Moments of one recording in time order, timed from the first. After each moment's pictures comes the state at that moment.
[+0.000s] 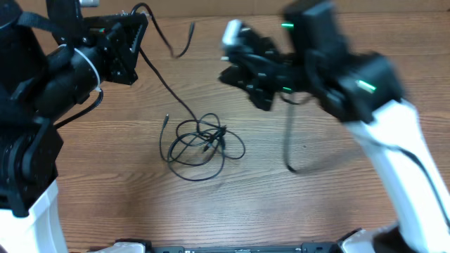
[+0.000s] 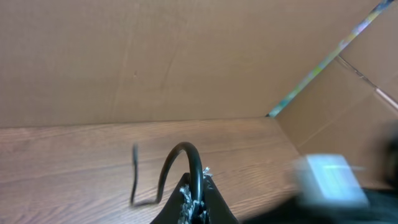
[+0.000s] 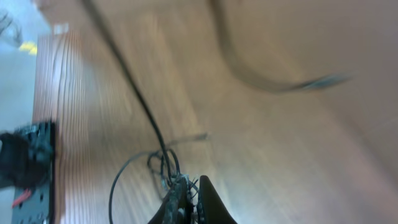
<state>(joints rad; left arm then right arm) -0.10 1.45 2.30 -1.17 0.42 -0.31 0.52 1.59 2.05 -1.12 -0.56 -0.45</state>
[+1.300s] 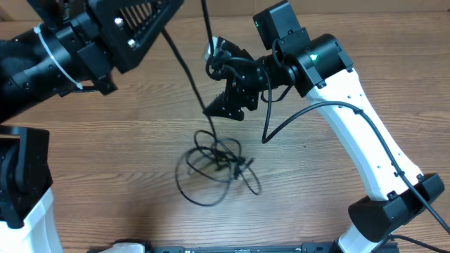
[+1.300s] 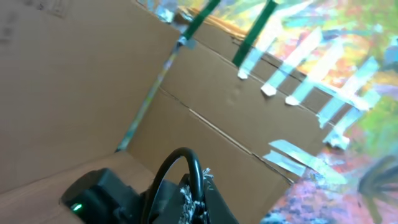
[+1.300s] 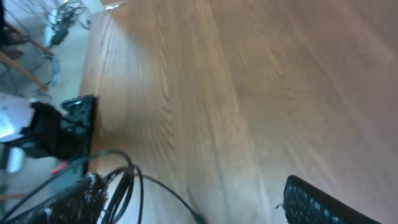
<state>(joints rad) -0.07 1.42 2.30 -0.58 1.01 -0.79 0.51 1.82 2.00 -1.16 -0.78 -0.60</state>
